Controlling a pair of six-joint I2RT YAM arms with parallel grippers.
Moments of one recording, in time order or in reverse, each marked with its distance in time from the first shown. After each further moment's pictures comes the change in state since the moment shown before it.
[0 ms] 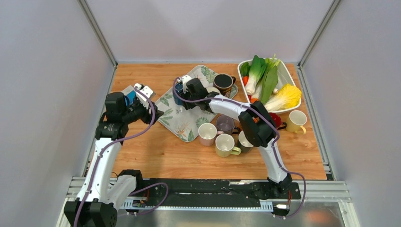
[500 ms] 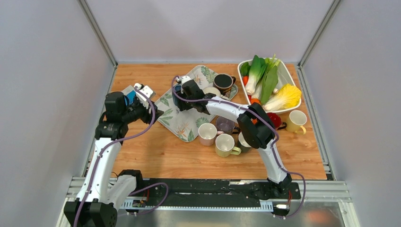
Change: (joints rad) left arm 0.000 0.001 0.004 -0.001 0.000 0.010; right arm 0.037 0.000 0.019 -0.011 0.047 0.164
